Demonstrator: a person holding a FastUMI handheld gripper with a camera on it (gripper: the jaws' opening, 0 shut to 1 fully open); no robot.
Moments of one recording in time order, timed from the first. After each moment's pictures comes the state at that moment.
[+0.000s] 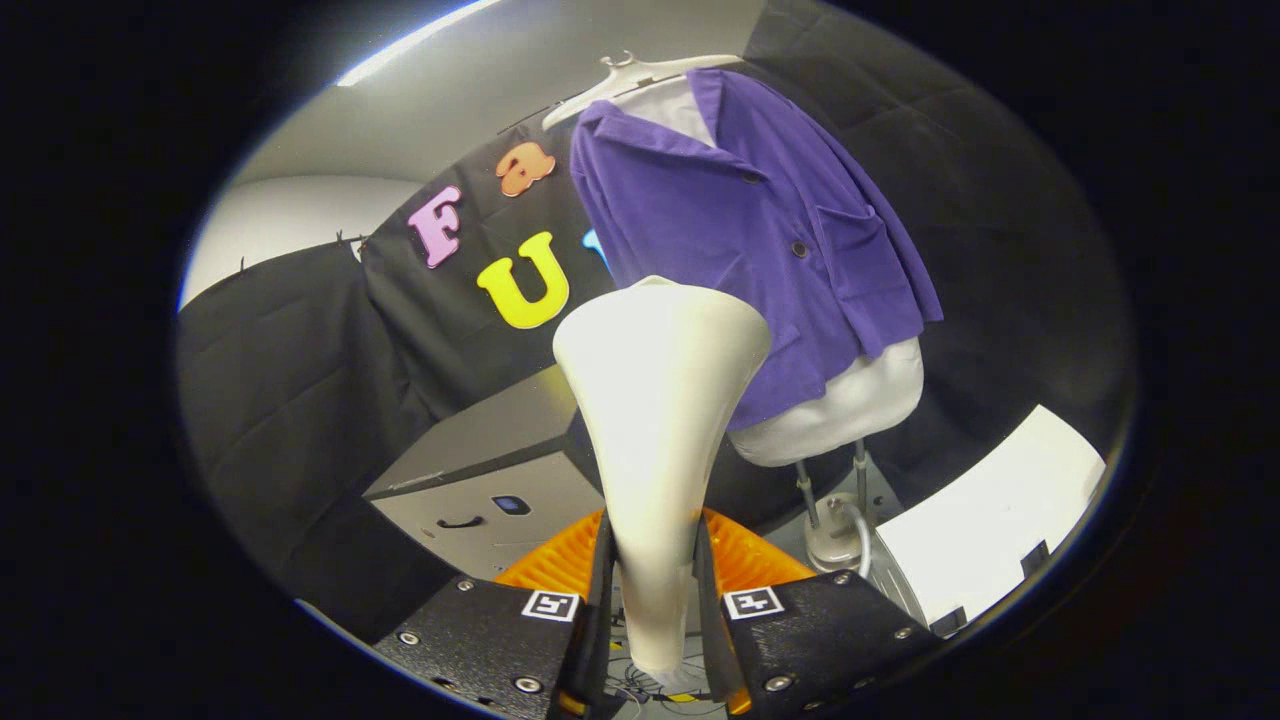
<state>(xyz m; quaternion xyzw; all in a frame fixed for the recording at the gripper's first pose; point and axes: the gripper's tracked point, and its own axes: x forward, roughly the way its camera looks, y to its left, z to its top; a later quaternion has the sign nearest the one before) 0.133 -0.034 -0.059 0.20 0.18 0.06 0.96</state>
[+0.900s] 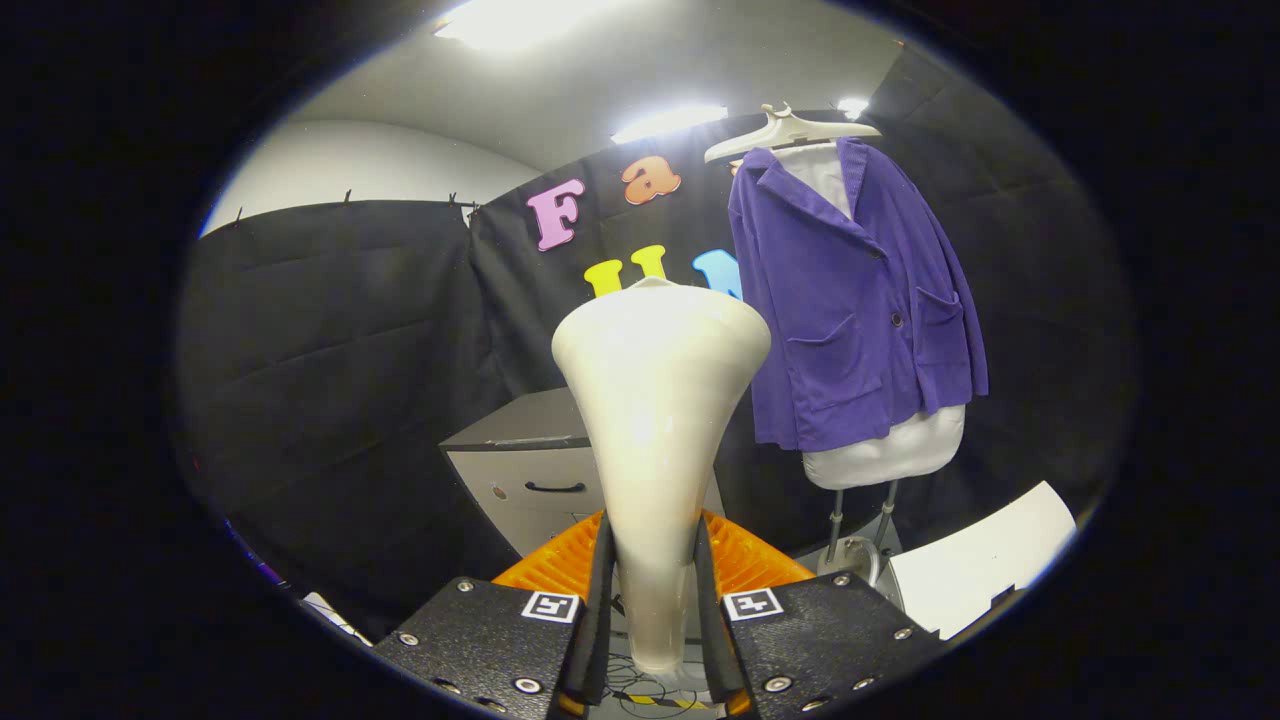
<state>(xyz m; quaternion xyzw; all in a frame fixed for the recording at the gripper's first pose) 0.040 0.044 -0.010 0.12 0.14 0.15 0.97</state>
